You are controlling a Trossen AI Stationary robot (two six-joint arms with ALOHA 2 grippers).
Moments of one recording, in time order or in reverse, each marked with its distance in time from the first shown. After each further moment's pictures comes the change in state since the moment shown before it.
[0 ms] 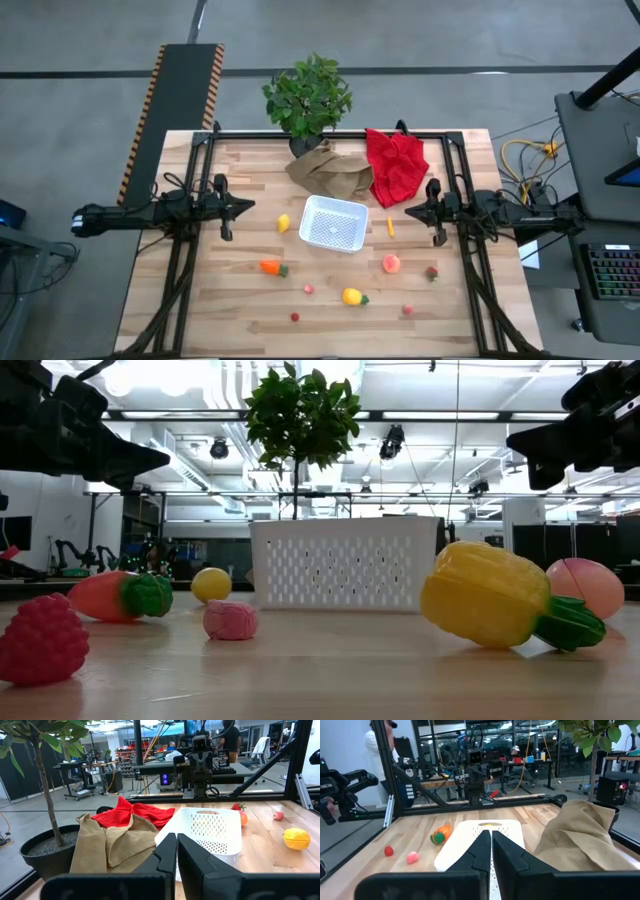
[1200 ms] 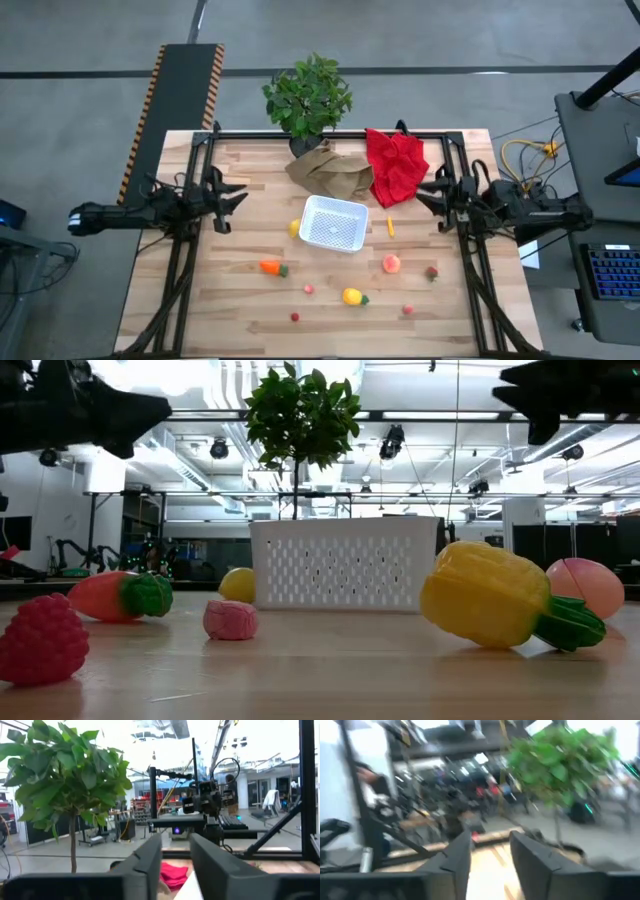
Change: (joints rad) left arm 0.000 0.061 0.000 0.368 -0.042 0.054; right arm 0.000 0.191 0.235 0.078 0.172 0.038
